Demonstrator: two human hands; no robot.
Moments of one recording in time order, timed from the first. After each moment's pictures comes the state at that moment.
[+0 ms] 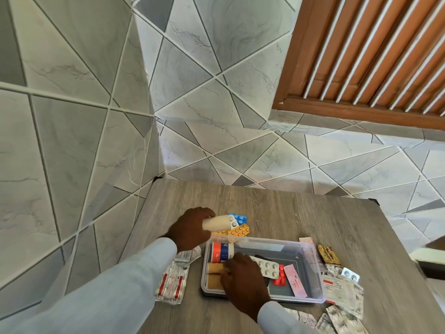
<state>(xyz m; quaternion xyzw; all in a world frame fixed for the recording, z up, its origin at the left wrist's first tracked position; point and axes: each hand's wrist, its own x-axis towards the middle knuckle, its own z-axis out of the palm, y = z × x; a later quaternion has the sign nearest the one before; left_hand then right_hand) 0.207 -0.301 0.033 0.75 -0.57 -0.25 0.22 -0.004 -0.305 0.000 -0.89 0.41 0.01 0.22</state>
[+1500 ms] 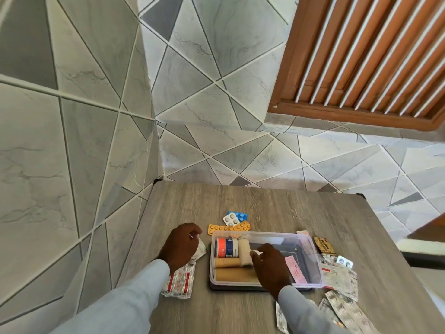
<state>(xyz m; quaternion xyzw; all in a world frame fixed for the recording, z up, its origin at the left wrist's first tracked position) 0.210 -0.244 0.005 0.78 -0.46 -0.27 0.34 -0.029 -0.317 -0.001 -0.70 0.62 -0.14 0.33</state>
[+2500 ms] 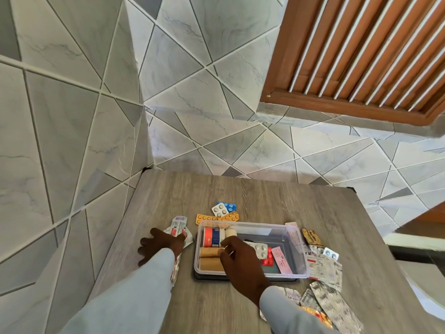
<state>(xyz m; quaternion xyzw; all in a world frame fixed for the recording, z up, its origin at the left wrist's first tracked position) 0.185 -0.258 -0.030 0.94 -0.08 -0.30 0.17 -0.017 -0.284 0.024 -0.77 0.48 -0.14 0.40</state>
